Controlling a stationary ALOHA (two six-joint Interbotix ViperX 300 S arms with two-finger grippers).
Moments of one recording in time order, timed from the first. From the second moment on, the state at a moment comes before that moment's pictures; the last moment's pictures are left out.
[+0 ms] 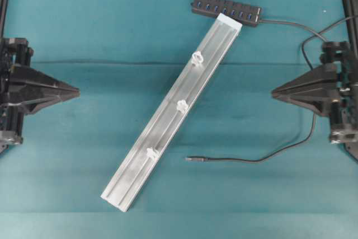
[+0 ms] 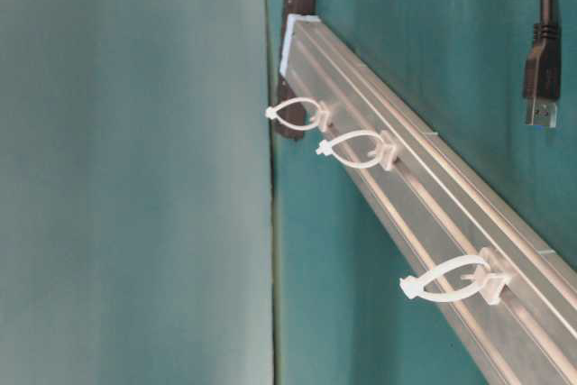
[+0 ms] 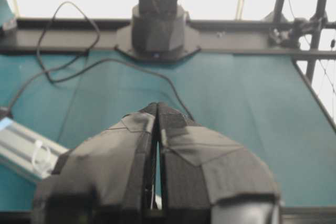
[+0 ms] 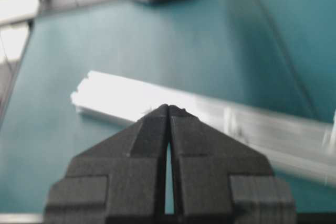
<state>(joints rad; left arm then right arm) -0.01 -0.87 1.10 0.02 -0.26 -0.01 -0.02 -0.83 1.04 0.15 0.10 0.10</state>
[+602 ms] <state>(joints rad) -0.01 -0.84 1.08 0.02 -0.23 -0.01 0.07 -0.21 0.64 0.10 0.65 0.07</state>
